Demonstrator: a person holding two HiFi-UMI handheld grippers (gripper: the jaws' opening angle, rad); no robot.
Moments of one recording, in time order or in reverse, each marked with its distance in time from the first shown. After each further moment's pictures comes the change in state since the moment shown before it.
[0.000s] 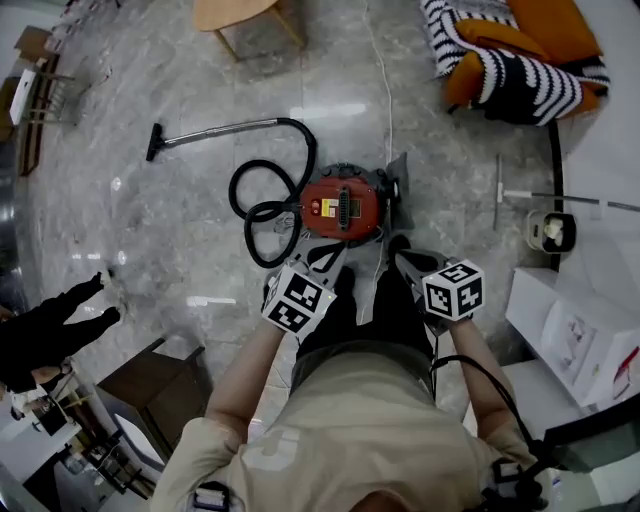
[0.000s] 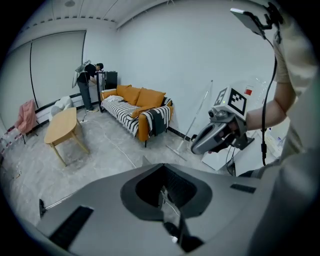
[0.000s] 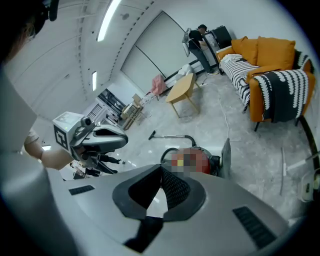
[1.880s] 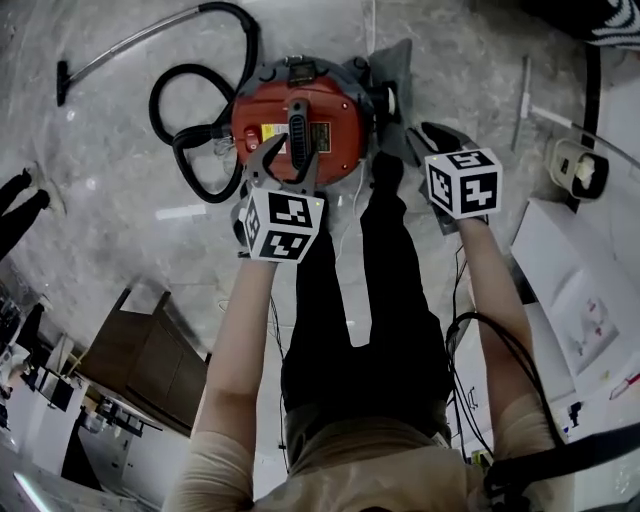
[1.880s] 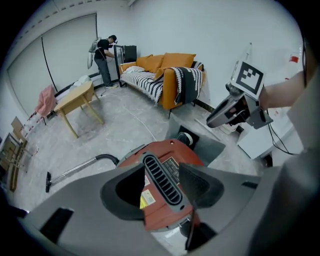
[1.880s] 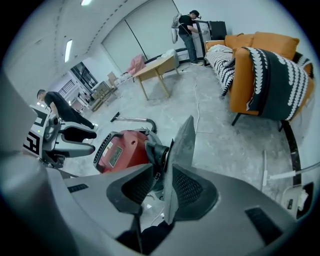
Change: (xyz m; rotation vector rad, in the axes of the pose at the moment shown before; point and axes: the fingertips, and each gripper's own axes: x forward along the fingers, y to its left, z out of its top) left arm 0.240 0.107 -0.188 -0.139 0.211 0.237; right arm 0.176 -0.278 -0.051 -0.047 0.147 -0.340
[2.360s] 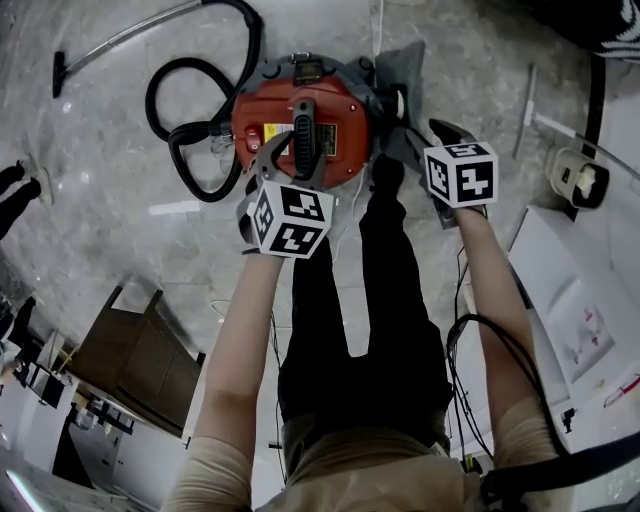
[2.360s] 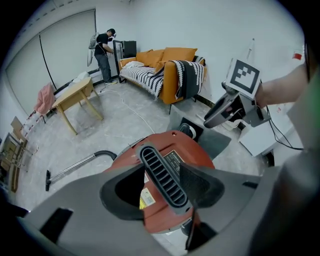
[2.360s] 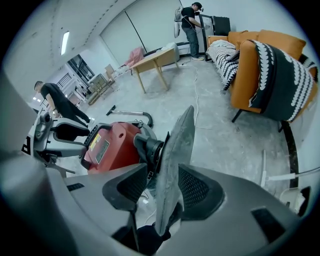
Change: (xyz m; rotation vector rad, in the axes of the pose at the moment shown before) left arm 0.028 0.002 -0.019 -0.004 0.042 -0.002; right arm 0.039 -0.012 -0.005 -0.021 0.059 -0.034
